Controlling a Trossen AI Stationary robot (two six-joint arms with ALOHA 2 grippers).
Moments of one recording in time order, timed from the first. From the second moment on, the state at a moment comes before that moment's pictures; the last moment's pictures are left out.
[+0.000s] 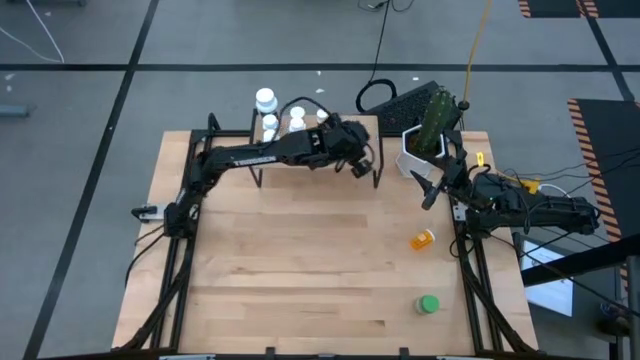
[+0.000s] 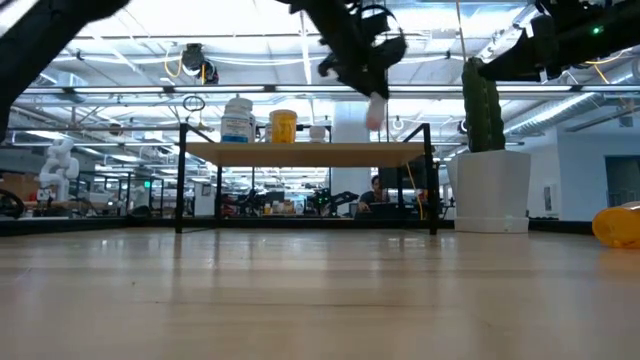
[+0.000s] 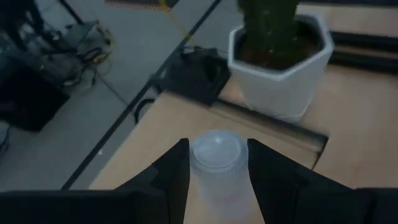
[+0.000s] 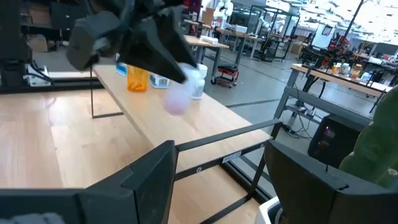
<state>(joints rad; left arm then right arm) 0.22 2.13 2.10 -0.60 -0.45 0.03 -0.06 0.29 0.35 -0.19 0.60 -0.12</state>
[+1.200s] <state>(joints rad) 0.37 1.72 1.21 0.15 -0.38 0.13 -0.06 0.29 0.35 -0.10 0.60 -0.14</state>
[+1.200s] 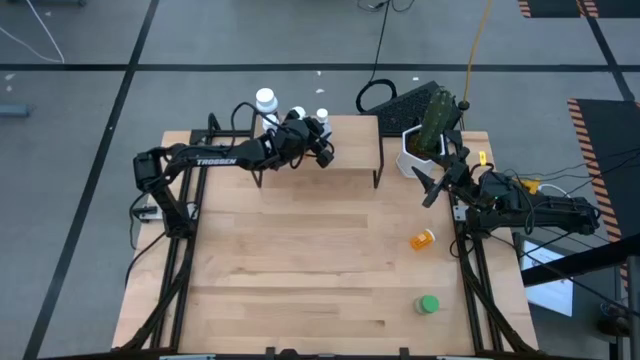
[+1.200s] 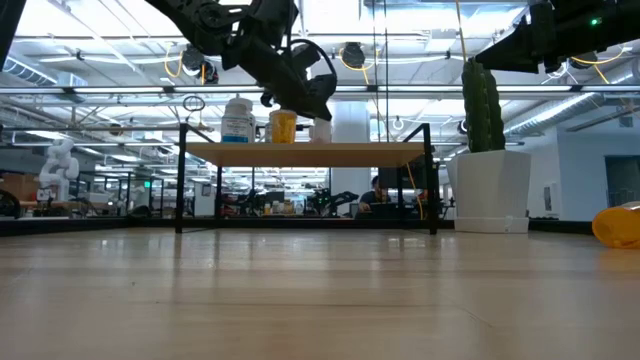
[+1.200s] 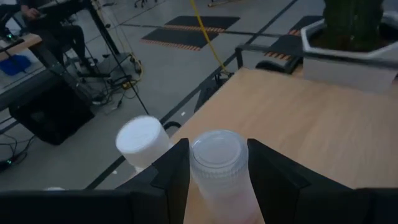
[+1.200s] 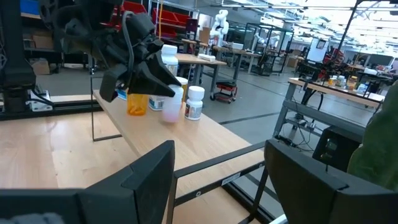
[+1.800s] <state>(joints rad) 0.37 1.72 1.21 0.10 -0.40 0.14 -0.06 0.29 0.35 -0.10 0.60 -0.14</state>
